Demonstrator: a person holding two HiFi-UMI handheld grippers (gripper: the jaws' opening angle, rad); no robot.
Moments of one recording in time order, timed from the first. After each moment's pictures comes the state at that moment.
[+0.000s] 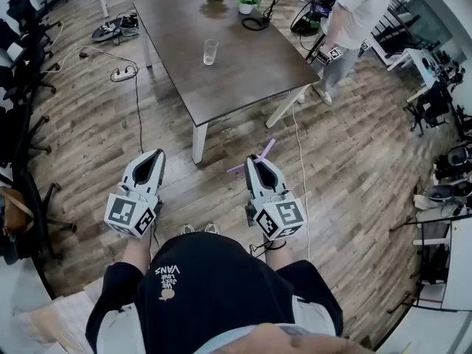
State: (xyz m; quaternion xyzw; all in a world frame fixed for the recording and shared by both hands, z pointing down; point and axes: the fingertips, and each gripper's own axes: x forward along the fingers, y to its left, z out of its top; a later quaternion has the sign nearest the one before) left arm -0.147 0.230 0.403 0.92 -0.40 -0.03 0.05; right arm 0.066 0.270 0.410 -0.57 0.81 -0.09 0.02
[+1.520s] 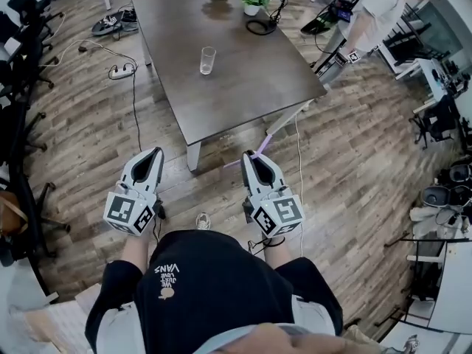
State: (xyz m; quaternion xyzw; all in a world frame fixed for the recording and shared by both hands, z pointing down) left arm -0.095 0.119 0.427 0.90 -0.42 -0.02 0.07; right arm 0.111 0.146 0.420 -0.54 0.84 -0.09 0.01
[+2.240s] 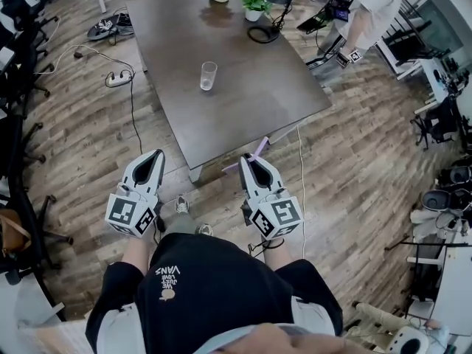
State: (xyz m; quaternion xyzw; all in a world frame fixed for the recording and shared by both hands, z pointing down) left arm -0.096 0.021 0.439 0.91 -0.42 -0.01 0.08; right arm 0.102 0.052 0.433 -0.54 0.83 -0.10 0.01
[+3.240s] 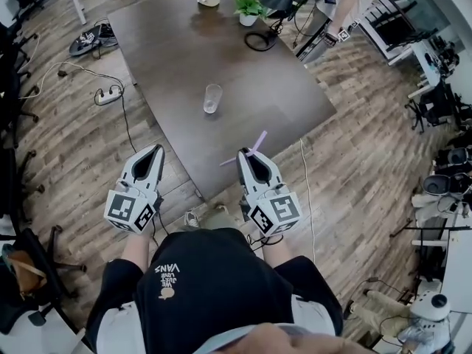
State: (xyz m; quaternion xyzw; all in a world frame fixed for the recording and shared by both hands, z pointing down) left arm -0.125 -0.140 0.440 0.93 -0.37 -0.02 0.08; right arm 0.062 -0.090 0.428 -0.58 0.81 -0.09 0.01
